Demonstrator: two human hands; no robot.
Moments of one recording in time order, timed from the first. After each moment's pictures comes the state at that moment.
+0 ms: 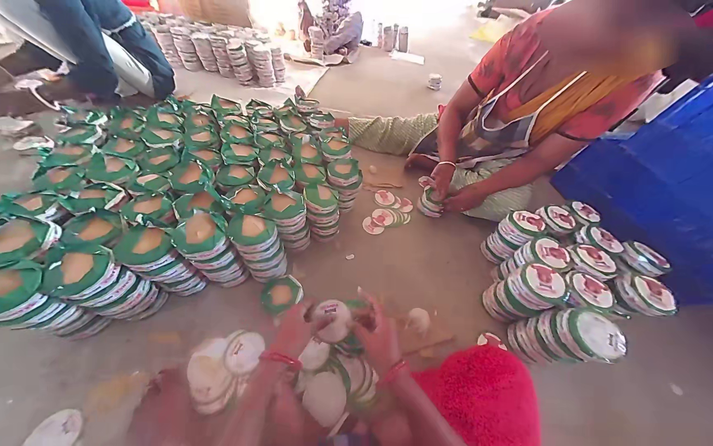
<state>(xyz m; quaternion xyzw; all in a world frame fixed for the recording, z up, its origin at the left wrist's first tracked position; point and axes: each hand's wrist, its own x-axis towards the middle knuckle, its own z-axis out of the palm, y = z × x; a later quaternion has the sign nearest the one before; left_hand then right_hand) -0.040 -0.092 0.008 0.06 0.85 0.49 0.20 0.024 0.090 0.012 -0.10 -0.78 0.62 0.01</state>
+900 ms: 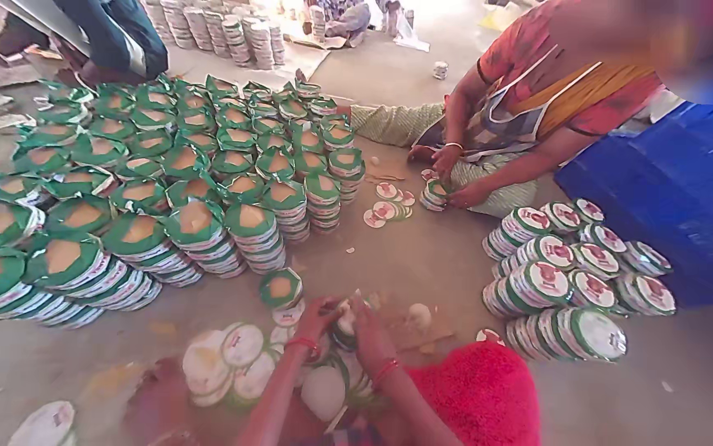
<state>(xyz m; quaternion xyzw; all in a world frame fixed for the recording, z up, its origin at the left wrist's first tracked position) -0.048 -0.059 -0.057 0.01 0.79 0.56 0.27 0.021 0.088 -0.025 -0.02 -0.95 0.28 -0.13</state>
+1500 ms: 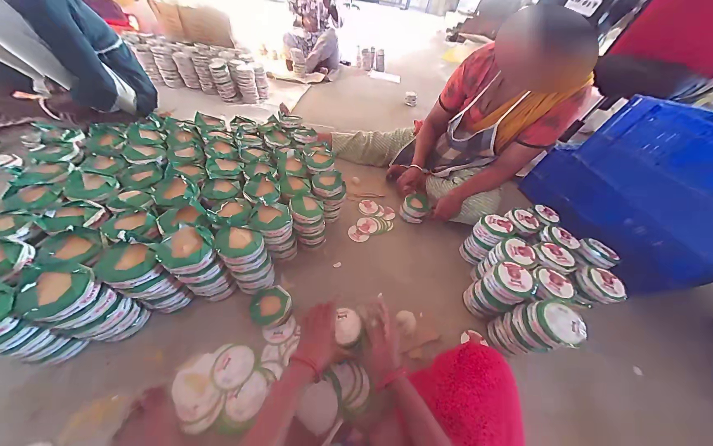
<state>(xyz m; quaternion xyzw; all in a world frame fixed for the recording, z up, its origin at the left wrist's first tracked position) -0.031 -0.034 -0.012 0.18 0.93 0.25 0.22 0.036 0.125 -0.050 -0.14 -0.79 0.59 0.13</state>
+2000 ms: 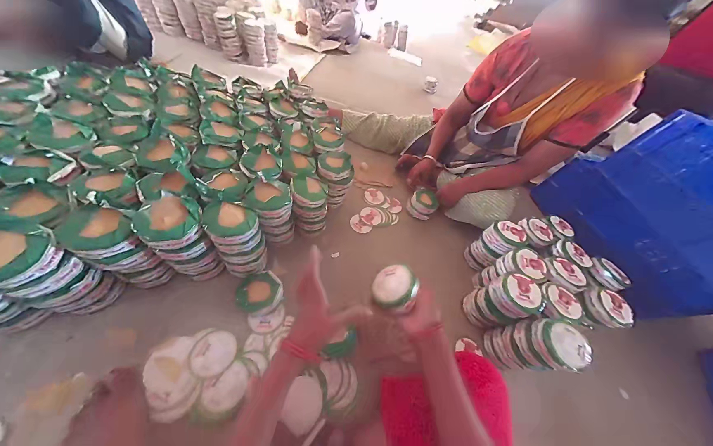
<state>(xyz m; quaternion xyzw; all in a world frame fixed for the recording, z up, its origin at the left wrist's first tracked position) -0.043 -0.022 0.006 0.16 0.81 0.56 -0.06 -0.018 0.184 0.030 -0.28 -0.41 0.87 0.04</state>
